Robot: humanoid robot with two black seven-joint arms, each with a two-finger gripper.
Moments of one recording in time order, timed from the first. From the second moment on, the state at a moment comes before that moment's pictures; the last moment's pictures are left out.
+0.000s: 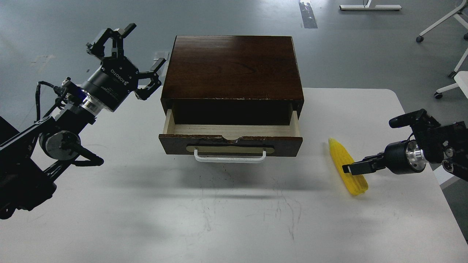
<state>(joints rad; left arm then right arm) -0.64 0.54 -0.75 -1.13 0.09 -0.45 -0.38 1.03 -0.76 -0.16 0.97 -1.52 0.40 0.49</state>
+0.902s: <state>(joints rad) -0.64 0.55 -0.75 -1.13 0.09 -0.46 -0.38 1.13 -0.76 -0.23 0.97 -1.52 0.34 0.49</state>
